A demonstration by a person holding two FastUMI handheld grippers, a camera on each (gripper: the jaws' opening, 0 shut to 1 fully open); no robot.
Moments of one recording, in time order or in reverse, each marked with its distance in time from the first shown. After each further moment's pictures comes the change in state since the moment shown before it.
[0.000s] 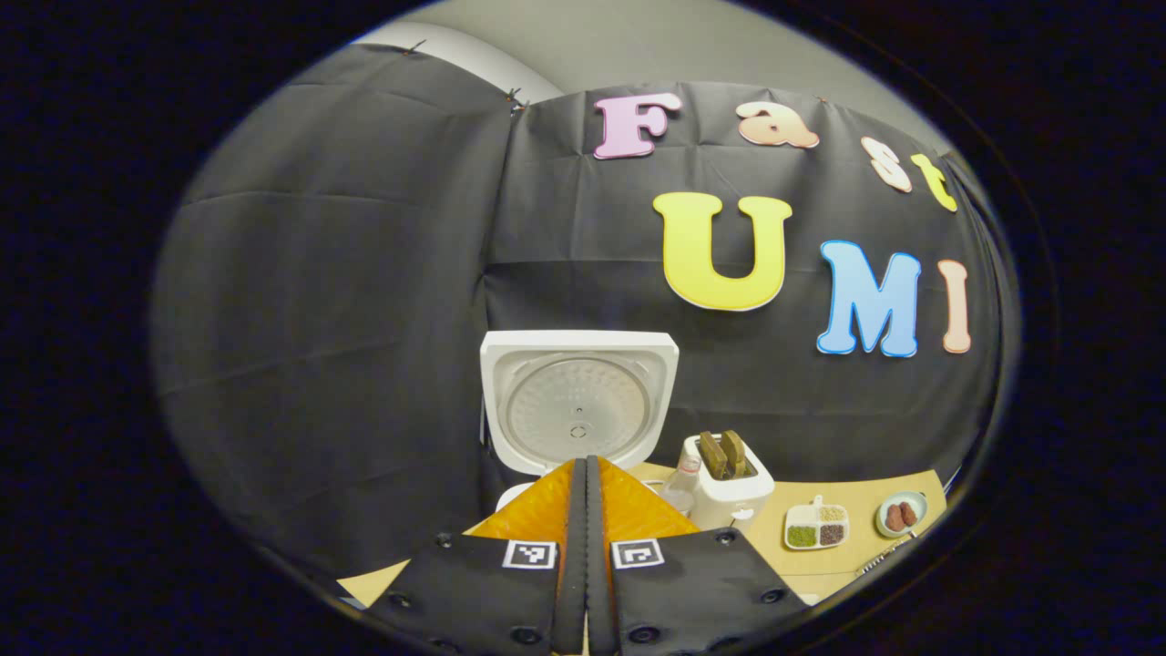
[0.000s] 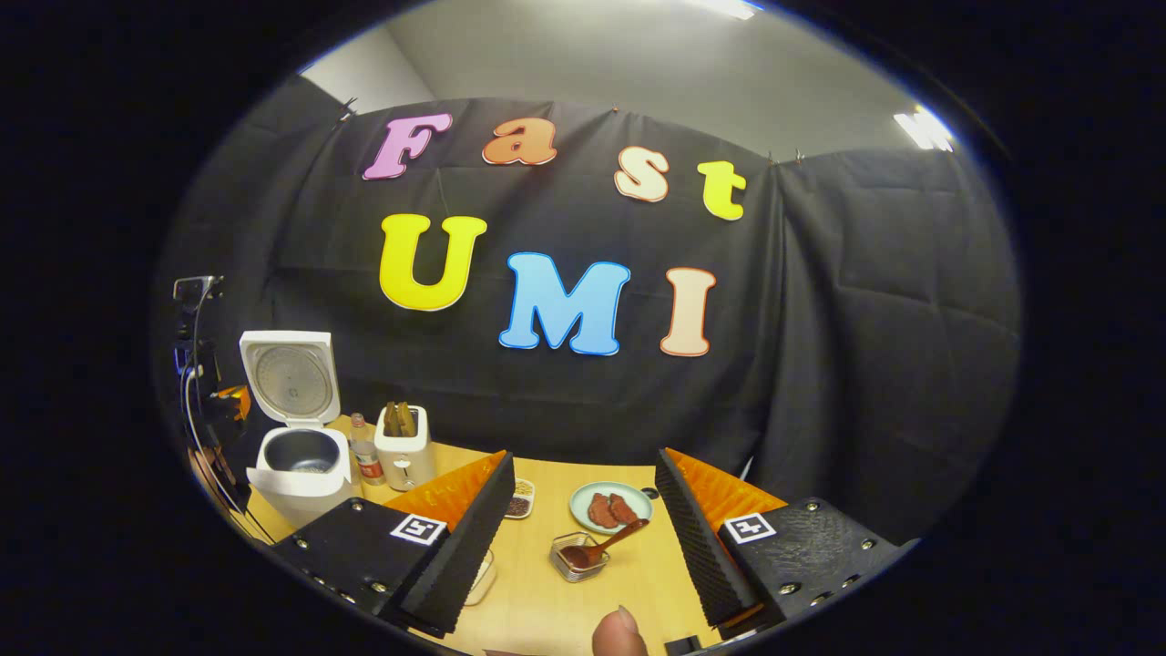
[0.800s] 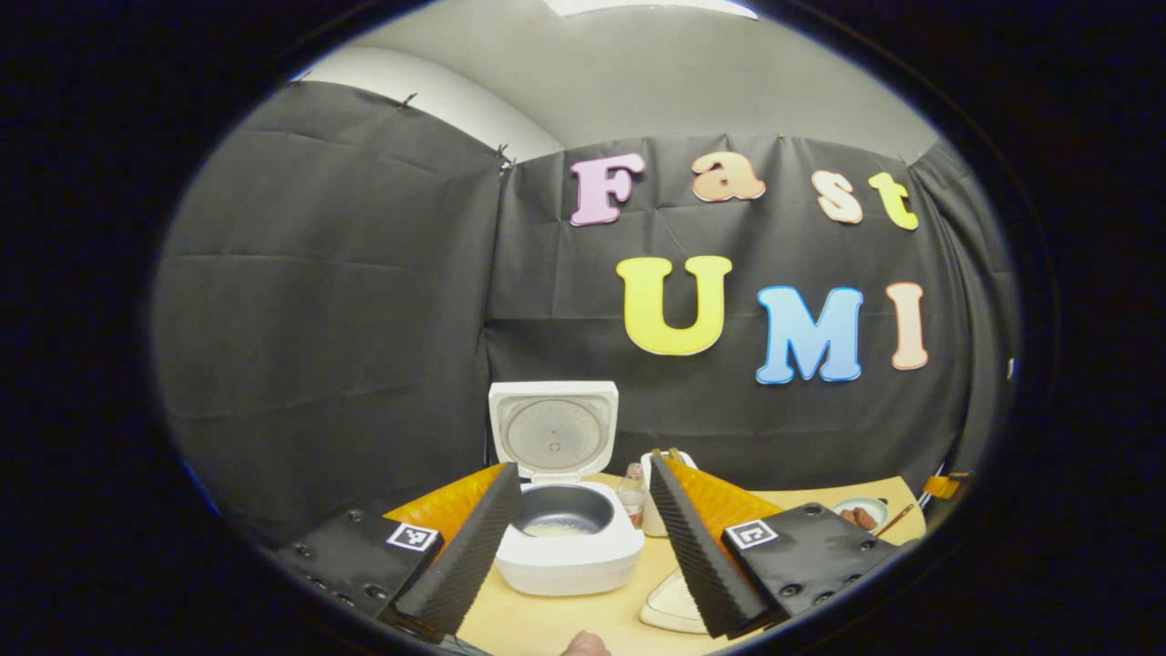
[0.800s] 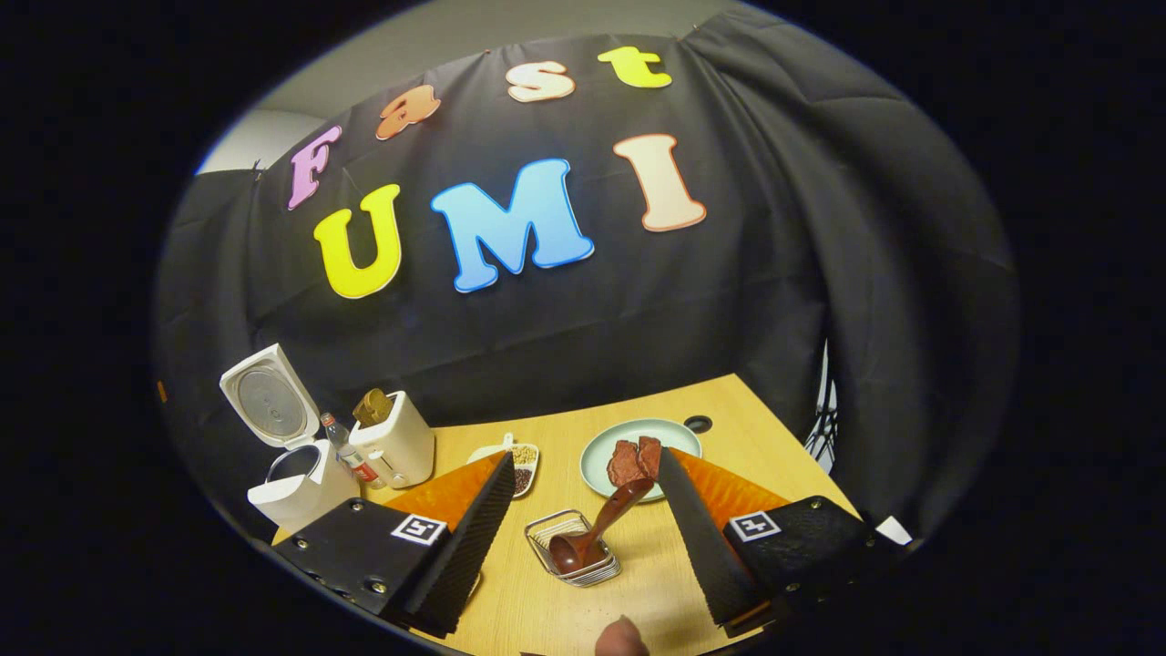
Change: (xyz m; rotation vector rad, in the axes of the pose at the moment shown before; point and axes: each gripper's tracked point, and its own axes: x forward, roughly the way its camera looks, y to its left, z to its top) left arm -0.216 -0.071 0.062 0.041 -0.116 -0.012; right arm 0.161 -0.118 -0.181 0.293 0.192 0.126
